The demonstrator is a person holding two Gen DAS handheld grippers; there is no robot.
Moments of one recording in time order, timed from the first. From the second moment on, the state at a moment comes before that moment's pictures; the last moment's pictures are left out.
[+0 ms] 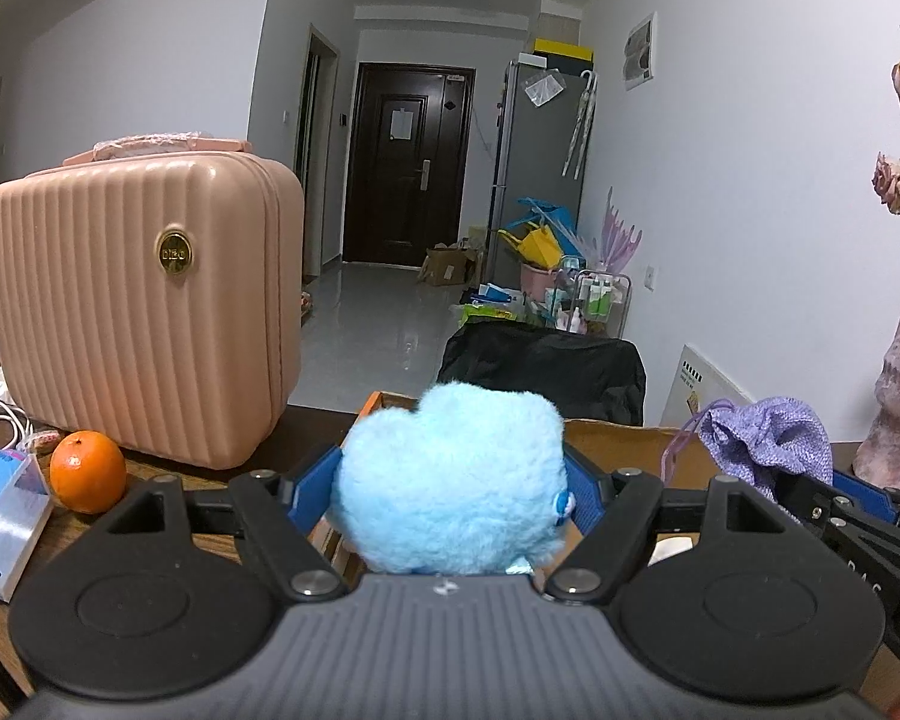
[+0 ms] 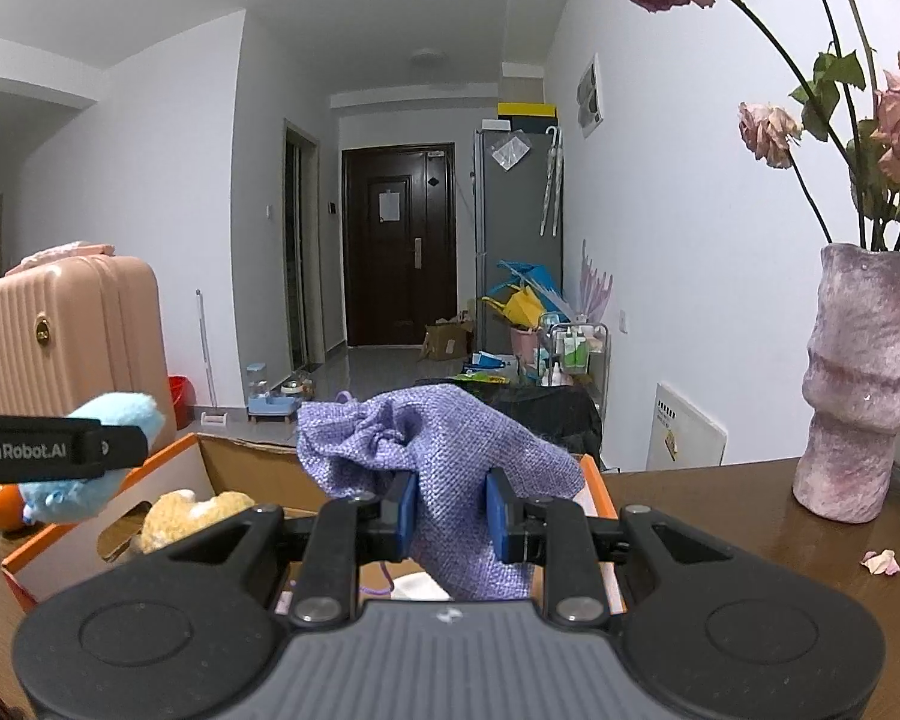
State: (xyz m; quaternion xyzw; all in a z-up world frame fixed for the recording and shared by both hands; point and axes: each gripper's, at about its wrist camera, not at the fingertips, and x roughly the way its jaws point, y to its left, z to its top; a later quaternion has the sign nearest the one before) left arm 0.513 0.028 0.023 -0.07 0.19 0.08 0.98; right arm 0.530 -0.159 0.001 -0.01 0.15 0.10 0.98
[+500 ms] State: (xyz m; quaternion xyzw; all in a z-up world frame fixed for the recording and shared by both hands) left arm 0.516 0.037 0.022 -0.08 0.19 0.11 0.97; right arm 0.536 -0.169 0.001 0.01 0.16 0.08 0.98
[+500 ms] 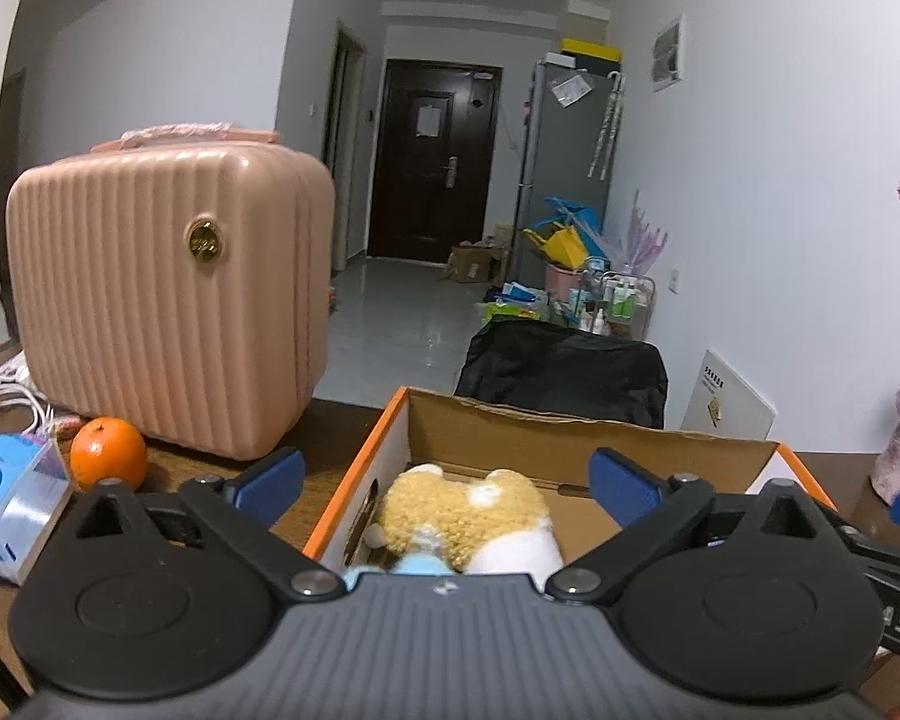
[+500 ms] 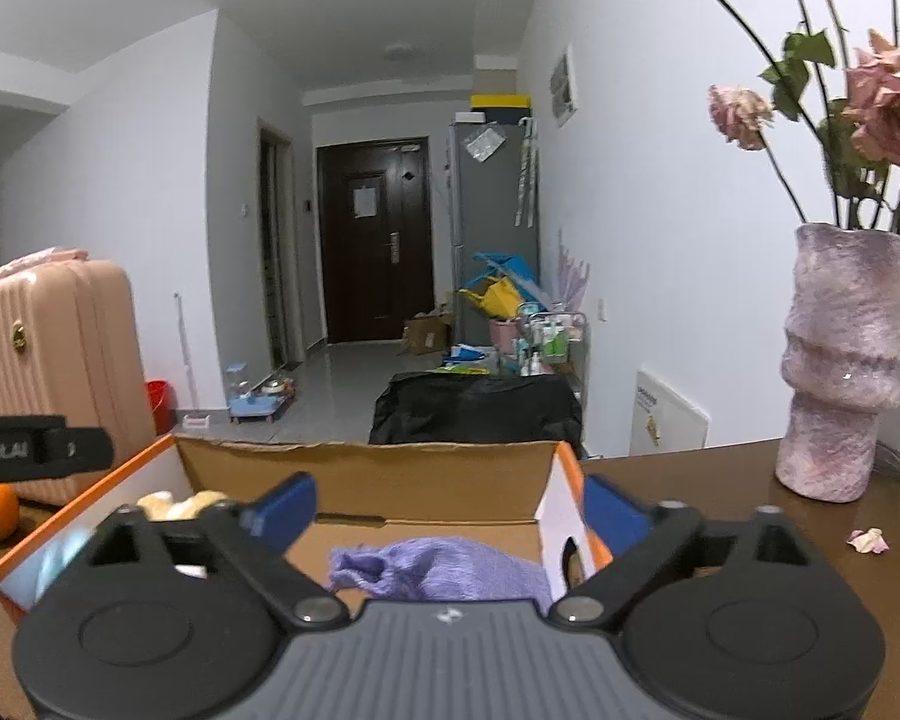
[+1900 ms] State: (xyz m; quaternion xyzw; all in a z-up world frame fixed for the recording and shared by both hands) left arm 0.443 0.034 0.037 -0.08 0.17 0.09 0.98; right arm 0.474 -0.188 0.015 0.00 0.15 0.10 0.98
